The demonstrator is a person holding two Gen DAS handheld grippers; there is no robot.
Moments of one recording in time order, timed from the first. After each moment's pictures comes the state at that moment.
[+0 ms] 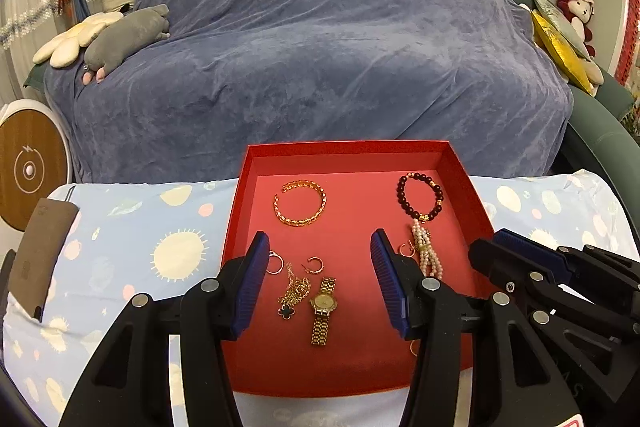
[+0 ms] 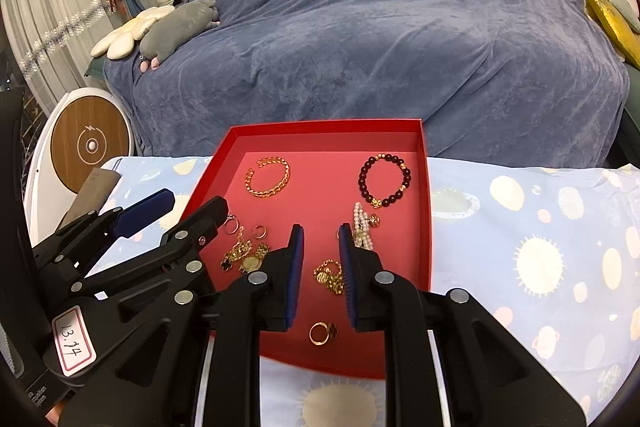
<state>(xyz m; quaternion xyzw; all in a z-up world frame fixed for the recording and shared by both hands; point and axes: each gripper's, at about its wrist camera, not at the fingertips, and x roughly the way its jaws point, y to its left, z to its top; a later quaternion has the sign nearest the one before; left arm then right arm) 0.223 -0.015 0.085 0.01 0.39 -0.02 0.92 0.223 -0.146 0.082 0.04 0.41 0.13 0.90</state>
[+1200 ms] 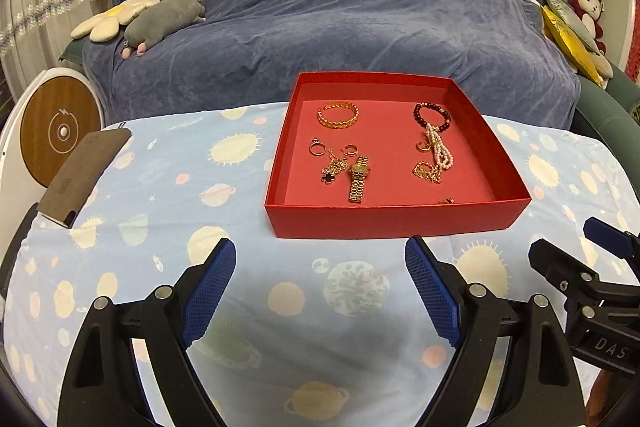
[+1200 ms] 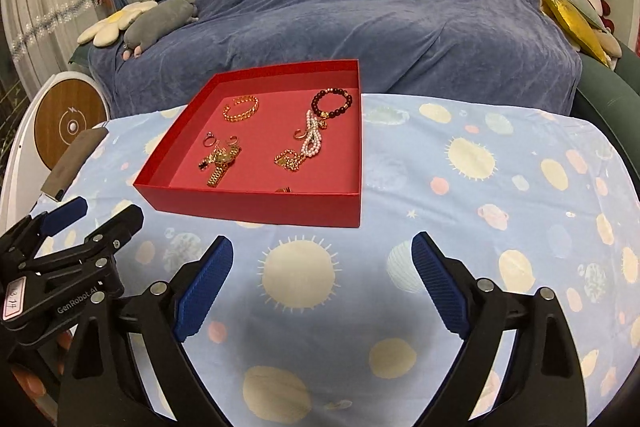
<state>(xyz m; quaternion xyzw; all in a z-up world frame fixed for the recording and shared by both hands) 0.097 0.007 0.053 0.00 0.40 0.01 0.92 0.107 -0.175 0.042 0.02 0.40 0.07 0.91</state>
